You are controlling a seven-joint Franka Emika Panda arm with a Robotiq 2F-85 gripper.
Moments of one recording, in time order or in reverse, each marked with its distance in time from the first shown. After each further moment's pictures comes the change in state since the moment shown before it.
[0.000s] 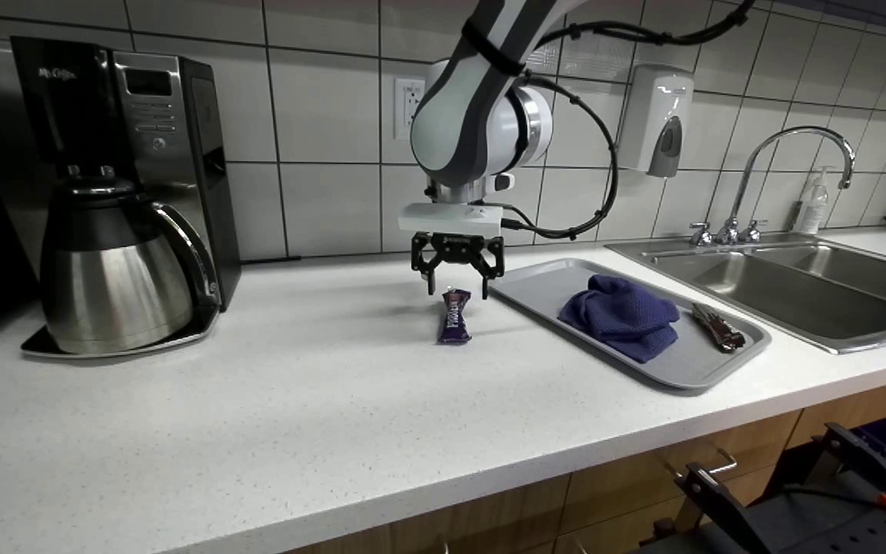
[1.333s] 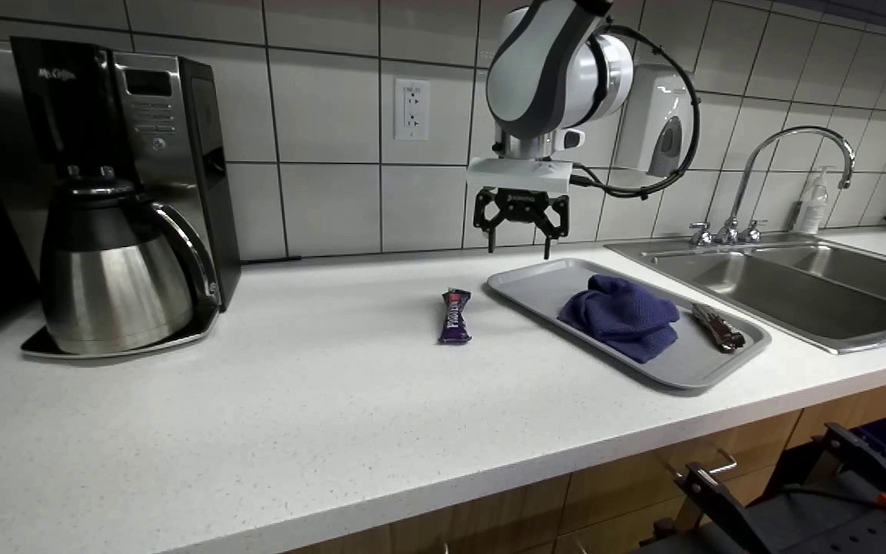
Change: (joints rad) arm -0.053 -0.210 -0.099 -0.175 -0.042 0.022 0.016
